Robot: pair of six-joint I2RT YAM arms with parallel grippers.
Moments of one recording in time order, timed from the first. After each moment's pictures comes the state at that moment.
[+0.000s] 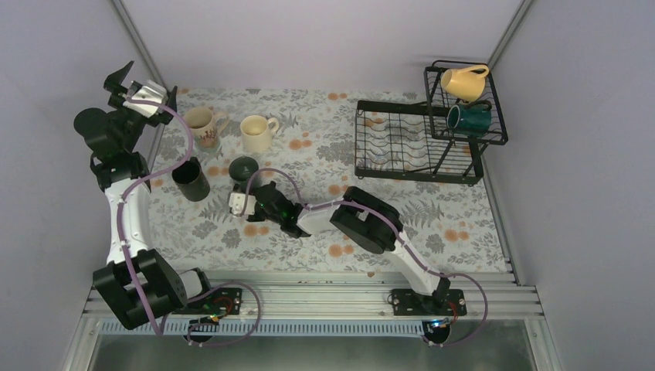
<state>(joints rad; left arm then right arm) 0.44 1.21 1.04 0.40 0.67 0.57 1.10 2.34 1.38 0.61 0.09 -0.63</state>
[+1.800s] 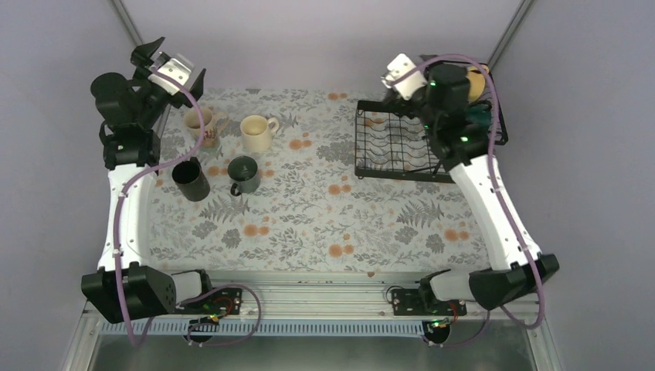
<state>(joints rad) 0.20 1.23 1.33 0.03 0.52 0.62 0.41 1.38 1.62 -0.46 0.20 -0.72</state>
